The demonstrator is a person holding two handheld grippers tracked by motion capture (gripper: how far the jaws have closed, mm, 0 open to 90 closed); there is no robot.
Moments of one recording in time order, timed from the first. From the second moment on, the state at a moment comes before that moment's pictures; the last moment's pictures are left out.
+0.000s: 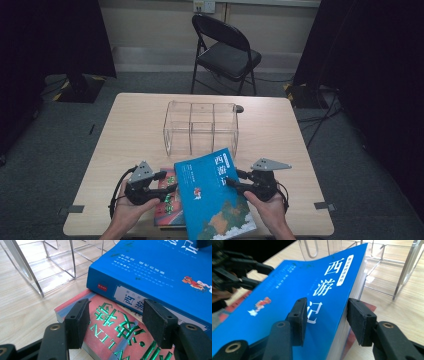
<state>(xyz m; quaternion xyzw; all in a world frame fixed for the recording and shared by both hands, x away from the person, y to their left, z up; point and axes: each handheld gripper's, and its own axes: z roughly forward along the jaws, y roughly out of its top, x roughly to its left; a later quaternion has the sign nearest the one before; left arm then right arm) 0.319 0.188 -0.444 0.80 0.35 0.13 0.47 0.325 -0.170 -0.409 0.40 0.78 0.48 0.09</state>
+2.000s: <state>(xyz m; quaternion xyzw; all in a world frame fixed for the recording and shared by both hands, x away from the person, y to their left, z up) 0.327 0.194 -0.440 0.75 0.40 0.01 0.53 0.365 -0.142 -0.412 0.29 0.81 0.51 -0.09</state>
